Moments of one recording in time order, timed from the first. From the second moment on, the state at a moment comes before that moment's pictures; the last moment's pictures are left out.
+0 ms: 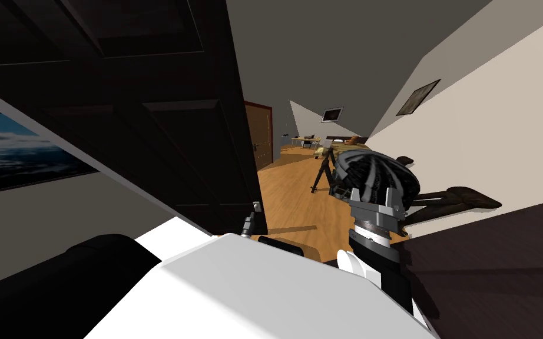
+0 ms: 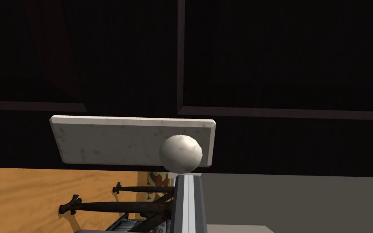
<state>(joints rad) 0.48 -0.02 -0.10 -1.17 3.21 0.85 -0.10</state>
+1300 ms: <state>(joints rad) 0.52 0.02 -0.21 -1.18 3.26 0.88 -0.18</state>
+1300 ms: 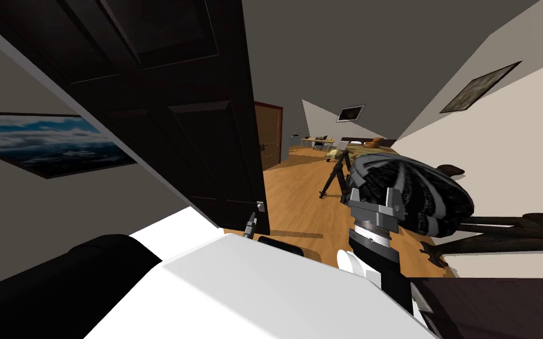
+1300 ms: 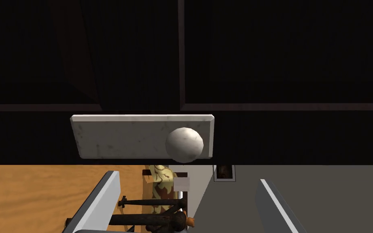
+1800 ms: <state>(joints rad) 0.50 -0.03 -0.20 -1.18 3.26 0.87 -0.18</state>
